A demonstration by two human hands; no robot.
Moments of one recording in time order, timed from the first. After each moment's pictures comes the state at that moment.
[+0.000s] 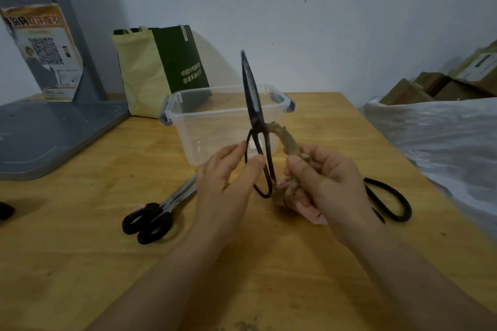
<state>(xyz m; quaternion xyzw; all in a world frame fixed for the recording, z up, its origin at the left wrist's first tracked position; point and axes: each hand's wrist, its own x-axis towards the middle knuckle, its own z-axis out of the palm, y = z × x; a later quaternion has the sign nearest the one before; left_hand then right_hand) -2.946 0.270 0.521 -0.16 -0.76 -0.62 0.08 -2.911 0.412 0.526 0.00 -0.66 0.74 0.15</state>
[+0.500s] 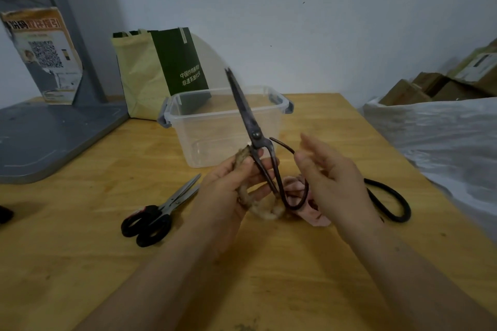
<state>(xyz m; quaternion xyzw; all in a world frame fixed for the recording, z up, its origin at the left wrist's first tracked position) -2.945 0.272 0.528 -0.13 -0.53 -0.83 -0.14 -2.913 0.421 0.525 -0.05 -0.81 0.52 0.26</state>
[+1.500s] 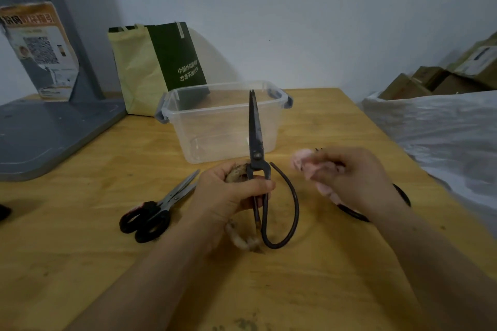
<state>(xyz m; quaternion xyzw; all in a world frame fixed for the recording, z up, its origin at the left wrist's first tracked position) -2.947 0.266 0.522 -0.08 -0.64 -0.75 -0.12 -2.910 0.454 0.529 -0.06 -0.86 0.48 0.17</state>
